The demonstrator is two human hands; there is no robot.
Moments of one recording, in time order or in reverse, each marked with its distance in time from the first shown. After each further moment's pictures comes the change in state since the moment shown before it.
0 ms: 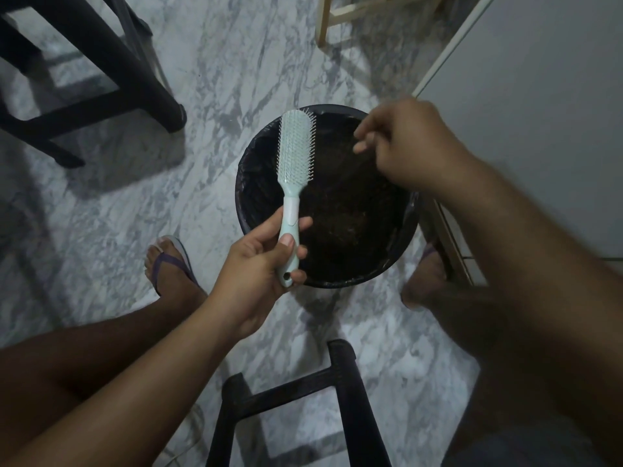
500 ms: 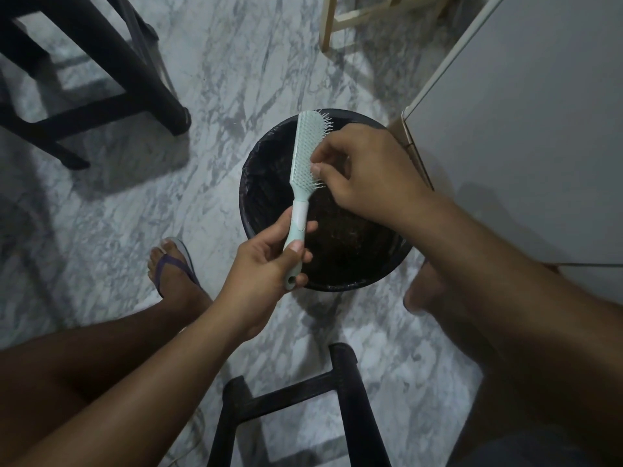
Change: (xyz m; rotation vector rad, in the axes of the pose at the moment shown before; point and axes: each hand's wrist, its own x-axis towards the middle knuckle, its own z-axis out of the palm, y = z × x) left_hand -0.003 0.002 0.003 0.242 0.030 0.087; right_hand -0.007 -0.013 0.042 -0.042 0.093 -0.299
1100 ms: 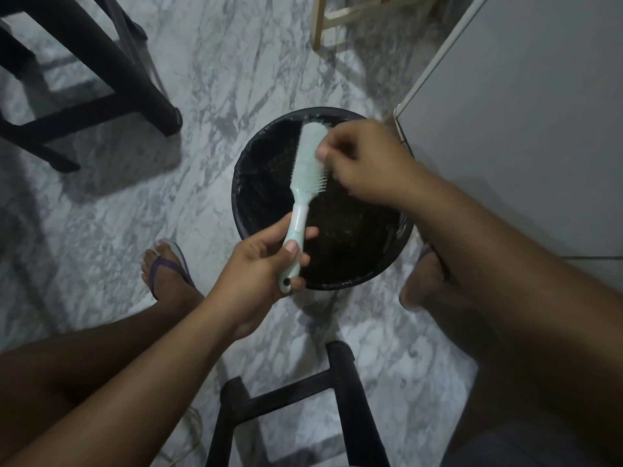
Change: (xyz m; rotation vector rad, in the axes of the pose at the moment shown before) left_hand 0.001 0.002 0.002 -0.105 -0.058 -0.135; right_hand 0.007 0.003 -0.014 0.191 -0.124 0.224
